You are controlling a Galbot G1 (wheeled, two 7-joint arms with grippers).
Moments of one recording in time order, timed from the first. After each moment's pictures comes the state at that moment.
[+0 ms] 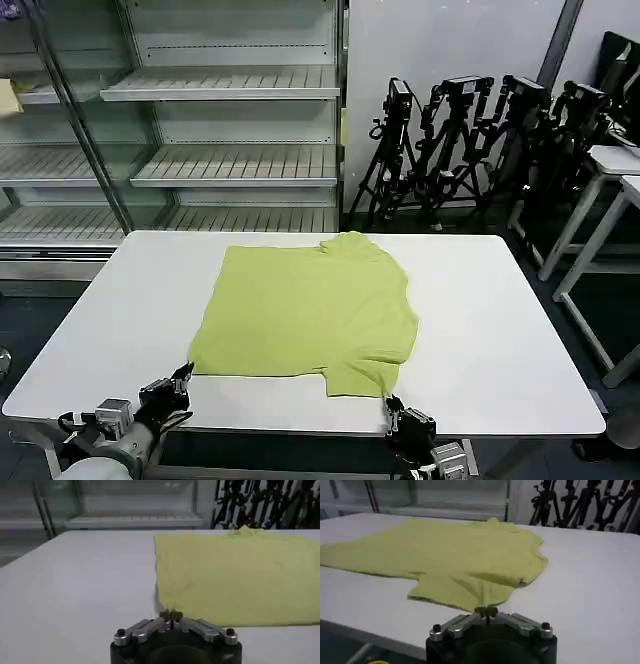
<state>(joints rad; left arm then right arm) 1.51 -1.17 -0.67 -2.11 -0.43 0.54 -0.01 -1.54 1.11 0.22 2.25 0.31 -0.44 0.27</state>
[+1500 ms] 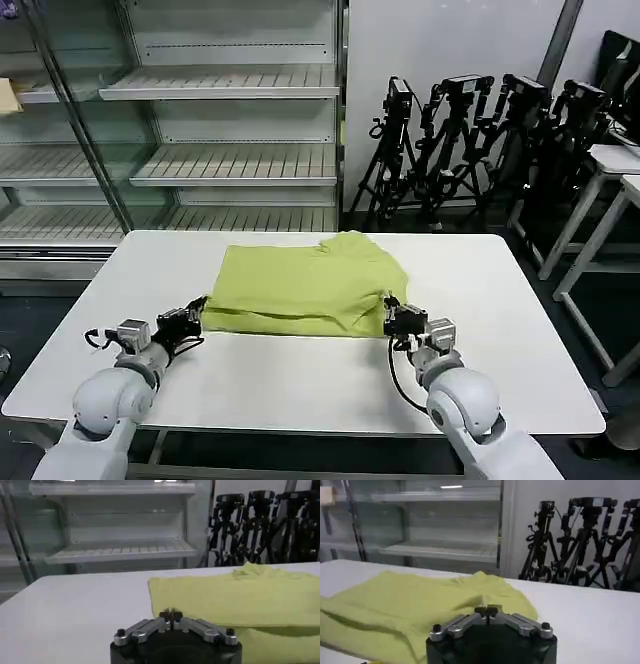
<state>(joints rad) 1.08 -1.10 -0.53 -1.83 -0.46 0.54 0.04 -0.95 1.14 0.17 1.88 0.48 -0.51 0.22</state>
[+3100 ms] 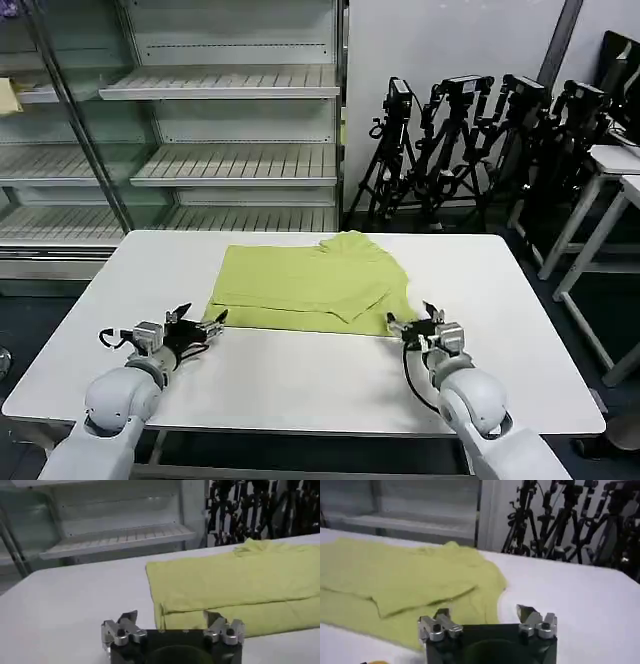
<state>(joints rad) 1.08 -1.07 -0.47 -1.78 -0.40 0.56 0.04 -1.07 1.10 0.23 1.89 0.48 -0.56 0.25</state>
